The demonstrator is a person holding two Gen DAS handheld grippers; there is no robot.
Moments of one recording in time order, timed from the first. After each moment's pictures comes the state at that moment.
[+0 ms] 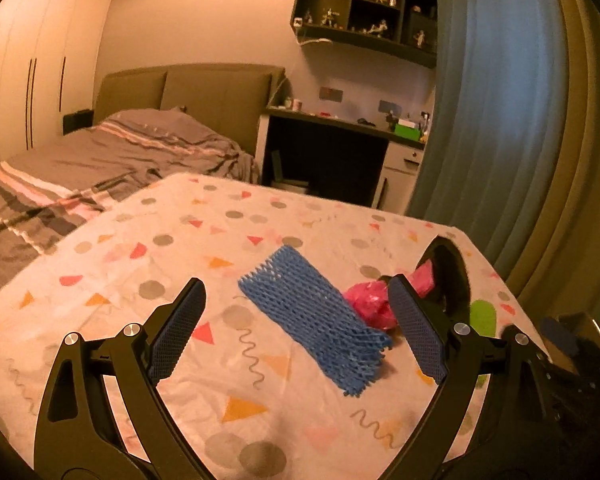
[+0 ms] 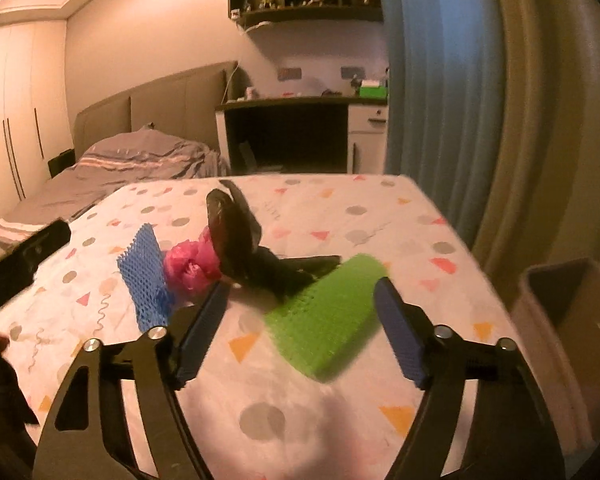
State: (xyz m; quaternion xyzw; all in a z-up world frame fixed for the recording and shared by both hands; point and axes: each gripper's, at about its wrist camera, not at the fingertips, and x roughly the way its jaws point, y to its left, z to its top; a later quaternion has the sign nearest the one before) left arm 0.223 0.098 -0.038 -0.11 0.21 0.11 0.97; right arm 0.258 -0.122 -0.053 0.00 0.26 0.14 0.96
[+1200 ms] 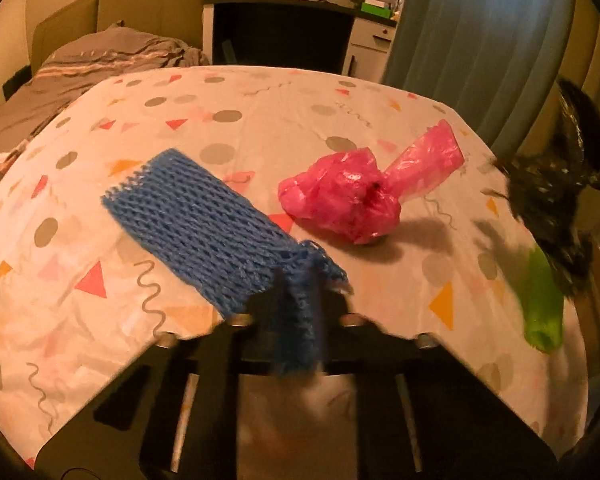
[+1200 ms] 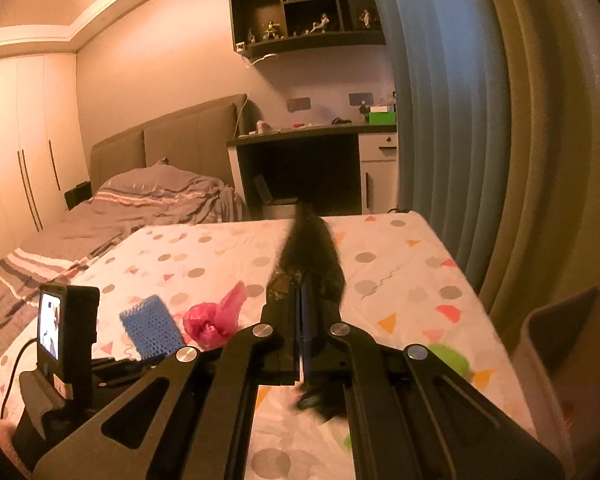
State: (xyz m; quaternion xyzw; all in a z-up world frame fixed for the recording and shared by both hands) left arm 0.298 0.074 -0.104 -0.09 0.41 0.02 0.91; right arm 0.258 -0.150 -0.006 0.03 0.20 0.17 0.96
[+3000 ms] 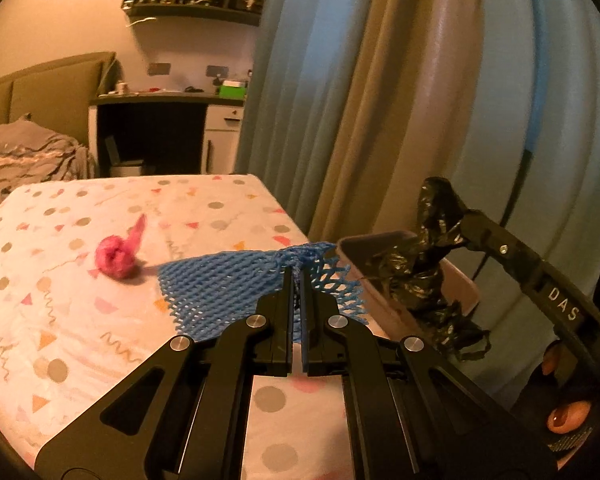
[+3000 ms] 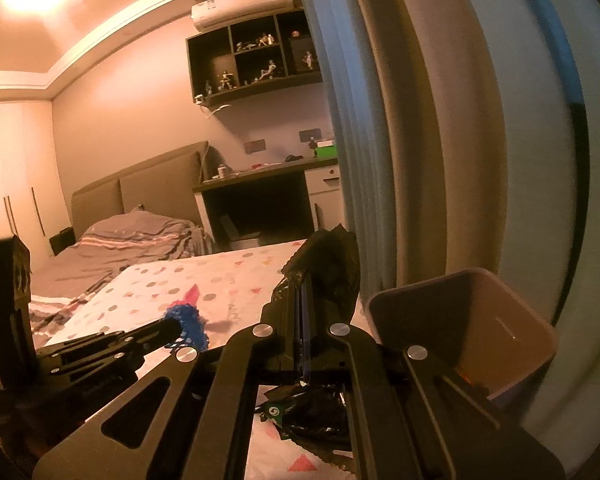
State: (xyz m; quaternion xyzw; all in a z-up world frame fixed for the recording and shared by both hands) left arm 0.155 -0.094 0.017 -0.06 0.25 -0.19 0.95; right arm 0.120 -0.304 0.035 0.09 0.16 0.10 0.98
